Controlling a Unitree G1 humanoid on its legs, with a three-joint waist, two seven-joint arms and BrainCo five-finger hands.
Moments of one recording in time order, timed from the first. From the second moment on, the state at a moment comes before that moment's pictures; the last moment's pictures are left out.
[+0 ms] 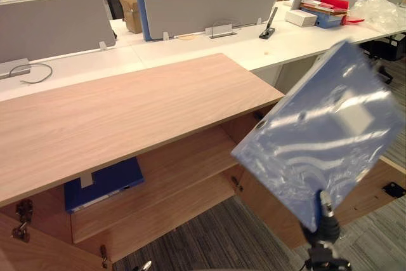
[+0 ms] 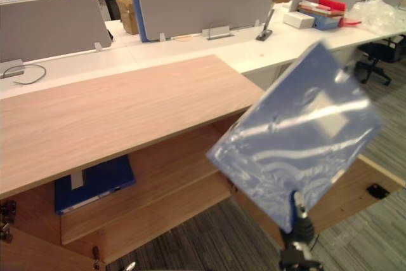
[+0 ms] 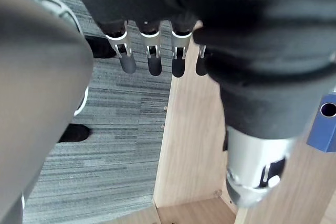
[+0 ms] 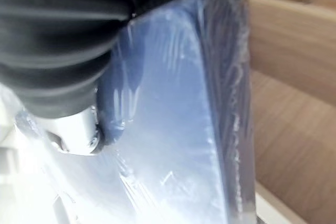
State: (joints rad) left arm 0.23 0.04 0.38 1.03 -0.32 -0.03 -0.23; right arm 0.63 -0.02 -0.16 -0.20 0.96 0.01 0.35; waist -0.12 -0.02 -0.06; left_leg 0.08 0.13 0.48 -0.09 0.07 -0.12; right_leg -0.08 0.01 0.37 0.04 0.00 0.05
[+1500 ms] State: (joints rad) left arm 0.11 0.08 0.25 1.04 -0.31 -0.03 -0.12; right arm -0.14 -0.23 -0.10 0.49 1.01 -0.01 0.18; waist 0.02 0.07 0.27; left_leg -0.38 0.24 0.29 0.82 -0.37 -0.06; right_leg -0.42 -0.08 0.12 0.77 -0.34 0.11
